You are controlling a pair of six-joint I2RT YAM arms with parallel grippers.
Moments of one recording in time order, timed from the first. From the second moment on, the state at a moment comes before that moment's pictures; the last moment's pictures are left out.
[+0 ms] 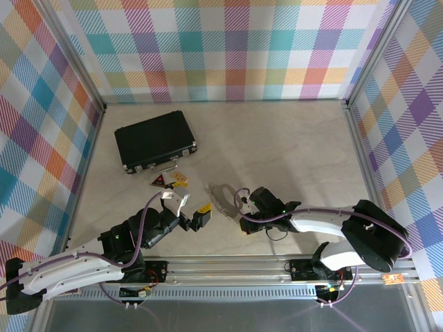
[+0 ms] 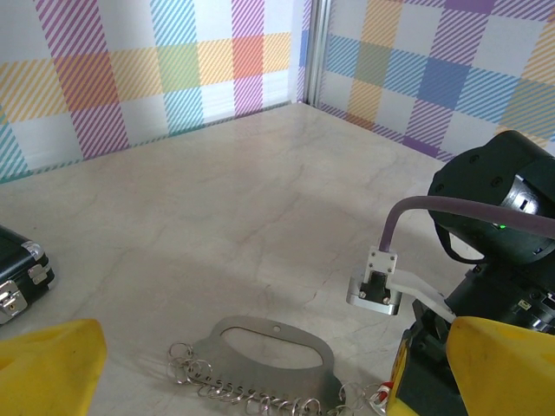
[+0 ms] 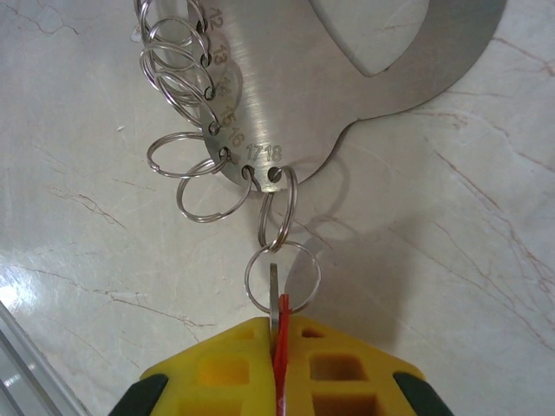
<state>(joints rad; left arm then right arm) -1.15 0.52 0.42 -0.07 -0.43 -0.13 0.88 1.36 0.46 -0.08 -0.28 0.58</state>
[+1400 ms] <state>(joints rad) -1.15 0.48 0.42 -0.21 -0.70 -0.18 0.85 0.78 0.49 -0.43 0.06 0.47</state>
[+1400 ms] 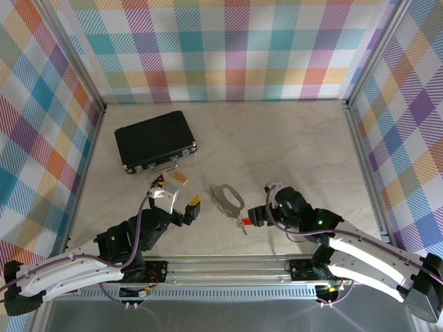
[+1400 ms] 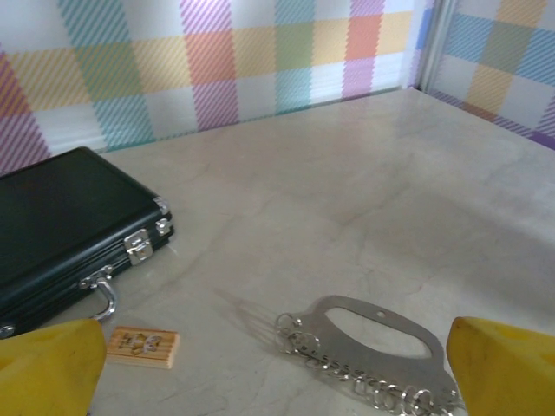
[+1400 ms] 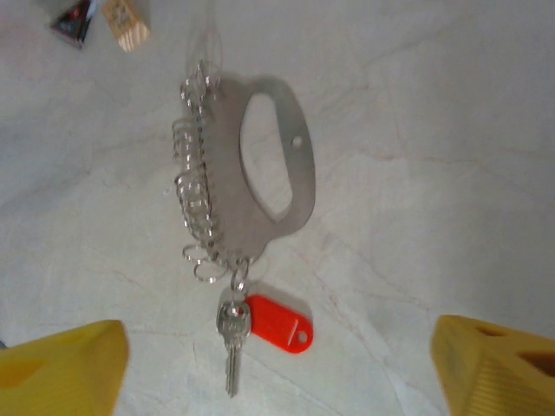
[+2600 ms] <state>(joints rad) -0.73 0.62 0.20 0.13 -0.96 0.00 0.46 0.67 0.35 -0.10 0.38 0.09</state>
